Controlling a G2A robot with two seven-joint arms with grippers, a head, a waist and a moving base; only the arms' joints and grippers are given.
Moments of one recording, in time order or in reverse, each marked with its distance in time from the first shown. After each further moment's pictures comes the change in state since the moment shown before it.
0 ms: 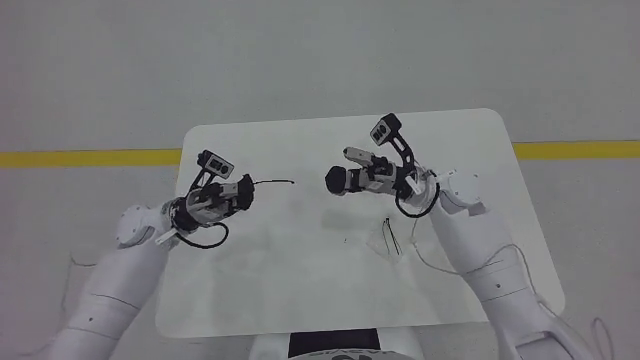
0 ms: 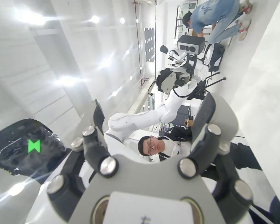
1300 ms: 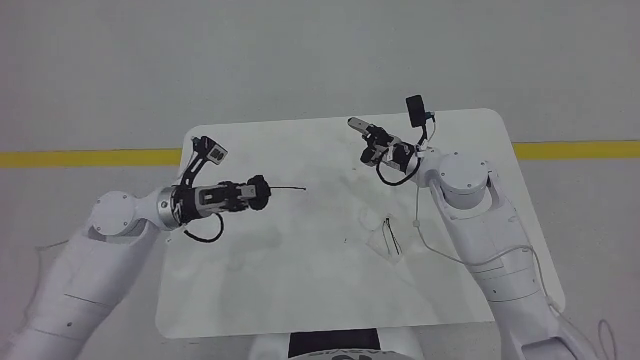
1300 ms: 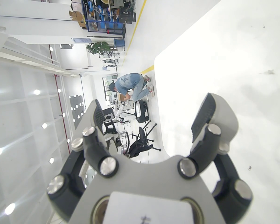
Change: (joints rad) left arm 0.012 0.124 -0.043 -0.209 0.365 -0.074 0.197; right arm -0.008 0.010 0.059 -0.207 -0.582 0.491 -0.492
